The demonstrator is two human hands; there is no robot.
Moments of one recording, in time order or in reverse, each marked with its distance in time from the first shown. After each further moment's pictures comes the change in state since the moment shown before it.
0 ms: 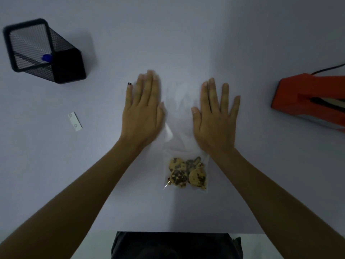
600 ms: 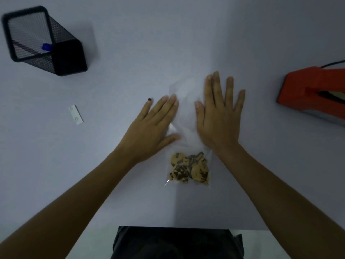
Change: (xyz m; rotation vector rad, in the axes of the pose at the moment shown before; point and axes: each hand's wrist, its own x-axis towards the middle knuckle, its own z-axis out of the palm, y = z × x) left_hand -0.035 -0.002 0.002 0.041 -0.203 0.340; right_hand 0.002 0.001 0.000 -0.009 -0.027 -0.001
